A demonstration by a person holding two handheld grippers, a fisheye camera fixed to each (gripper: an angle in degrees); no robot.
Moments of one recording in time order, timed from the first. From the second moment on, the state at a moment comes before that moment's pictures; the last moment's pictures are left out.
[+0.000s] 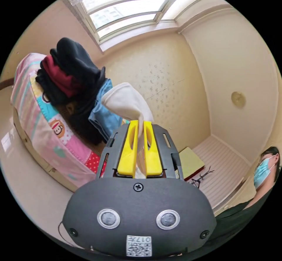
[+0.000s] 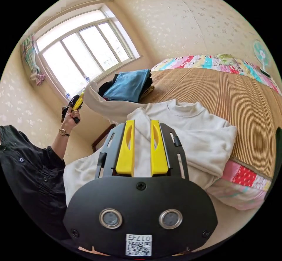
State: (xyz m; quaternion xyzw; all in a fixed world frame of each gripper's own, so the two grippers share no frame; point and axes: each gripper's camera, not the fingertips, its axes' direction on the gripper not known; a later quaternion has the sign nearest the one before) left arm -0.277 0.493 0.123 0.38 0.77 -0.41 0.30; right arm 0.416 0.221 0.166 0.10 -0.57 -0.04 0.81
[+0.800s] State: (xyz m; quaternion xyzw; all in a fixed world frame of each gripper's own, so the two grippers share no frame) left arm -0.256 0.463 0.146 0.32 0.79 -0.44 0.28; right arm 0.312 0.104 0.093 0.19 -0.50 -0.09 0.84
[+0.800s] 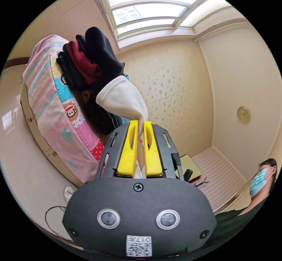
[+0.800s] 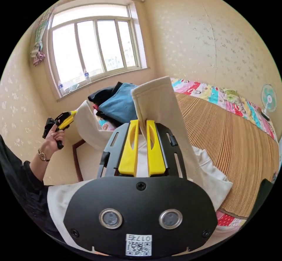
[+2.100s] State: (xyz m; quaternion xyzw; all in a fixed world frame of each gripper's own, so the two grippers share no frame) left arm -0.125 0.425 0.051 0.01 0.85 0.11 0.52; right arm 0.587 0.211 0.205 -0.14 -0.63 0.11 0.76
